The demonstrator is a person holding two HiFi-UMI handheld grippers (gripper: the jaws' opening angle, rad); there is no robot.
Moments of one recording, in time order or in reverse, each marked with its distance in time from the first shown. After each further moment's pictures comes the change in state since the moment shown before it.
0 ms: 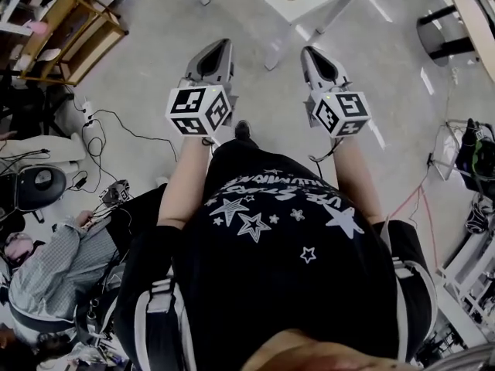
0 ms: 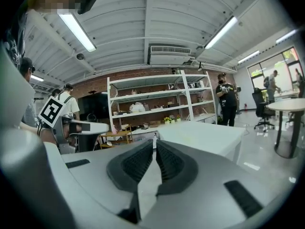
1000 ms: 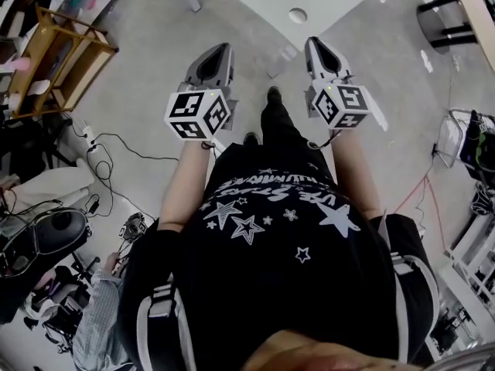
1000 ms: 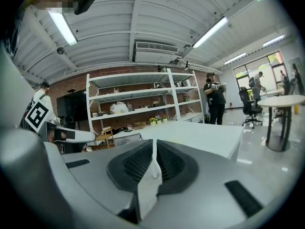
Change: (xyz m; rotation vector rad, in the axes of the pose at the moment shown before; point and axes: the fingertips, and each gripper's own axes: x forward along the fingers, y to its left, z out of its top) left arm 0.127 0.096 -0.005 -0.053 0.094 -0.072; right arm 0.143 -0.079 0.014 0.061 -0.026 -0.171
